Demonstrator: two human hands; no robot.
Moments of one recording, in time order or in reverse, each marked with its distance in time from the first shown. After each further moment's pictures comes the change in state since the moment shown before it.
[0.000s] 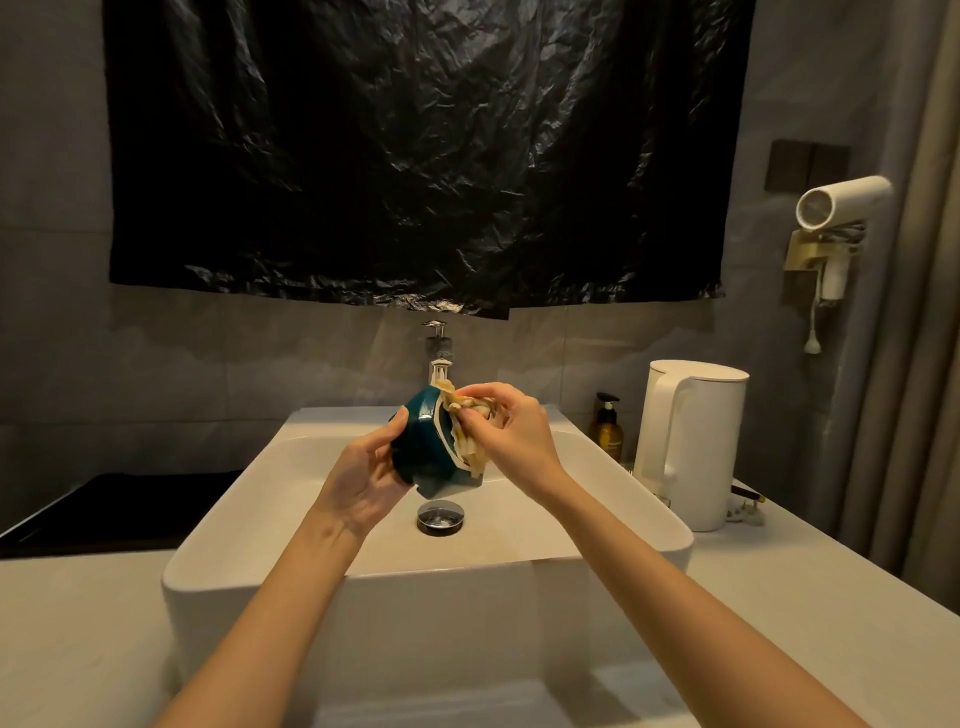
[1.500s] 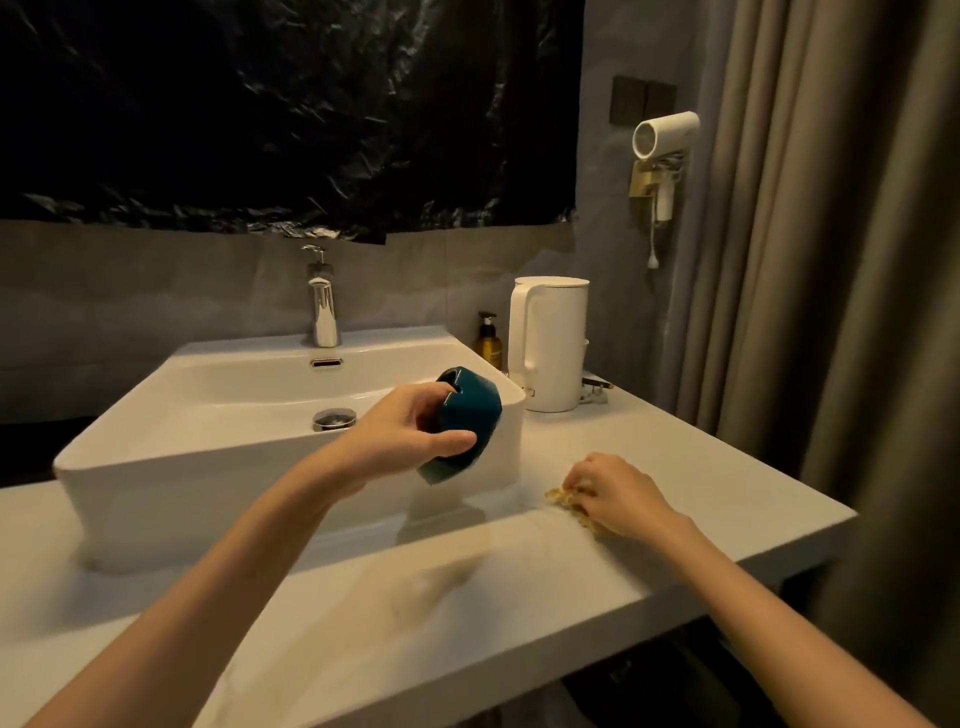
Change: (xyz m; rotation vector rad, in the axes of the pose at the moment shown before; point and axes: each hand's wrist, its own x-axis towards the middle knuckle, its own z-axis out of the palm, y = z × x) left_hand -0.124 -0.098 0.102 1.230 -0.450 0.094; right_hand -0.220 0.062 -0.209 -0.947 -0.365 0.429
